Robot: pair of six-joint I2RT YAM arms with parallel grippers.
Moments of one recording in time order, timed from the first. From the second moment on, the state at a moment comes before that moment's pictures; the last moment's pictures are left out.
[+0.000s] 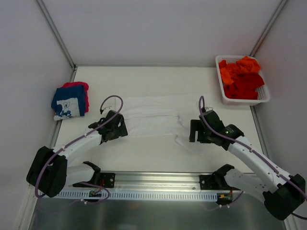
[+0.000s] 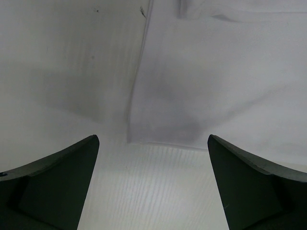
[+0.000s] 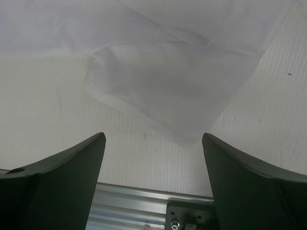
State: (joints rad) left arm -0.48 1.17 0.57 -0.47 -0.34 -0.68; right arm 0.59 0.94 0.76 -0.83 0.16 0.53
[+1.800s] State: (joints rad) left arm -0.48 1.33 0.64 -0.39 -0.29 -0.67; right arm 0.79 1.39 0.72 -0.85 0.36 0.77
